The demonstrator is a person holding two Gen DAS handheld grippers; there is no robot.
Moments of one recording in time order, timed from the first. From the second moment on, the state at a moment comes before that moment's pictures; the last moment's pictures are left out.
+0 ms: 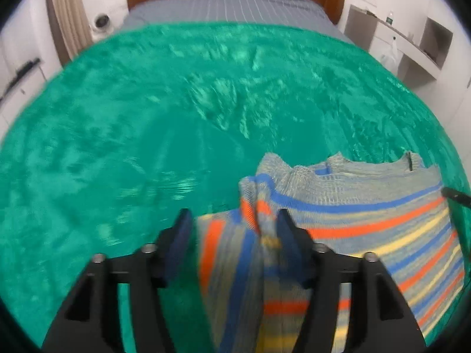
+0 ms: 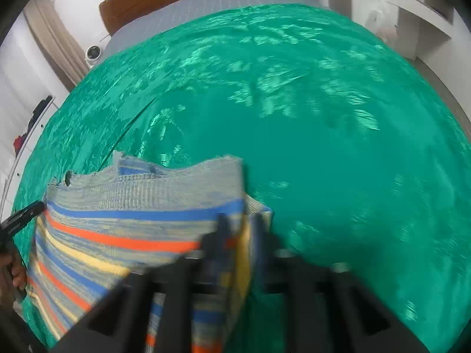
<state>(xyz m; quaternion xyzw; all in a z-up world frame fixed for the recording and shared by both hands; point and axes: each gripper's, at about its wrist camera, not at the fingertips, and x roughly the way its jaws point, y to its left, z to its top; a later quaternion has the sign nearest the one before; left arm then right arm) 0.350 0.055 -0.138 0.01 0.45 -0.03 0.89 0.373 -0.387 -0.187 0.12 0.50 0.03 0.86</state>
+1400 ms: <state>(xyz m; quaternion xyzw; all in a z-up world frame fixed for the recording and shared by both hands) 0.186 -0.039 -0.100 -0.07 0.37 -0.23 0.90 0.392 -0.277 -0.106 0.19 0.48 0.31 0.80</state>
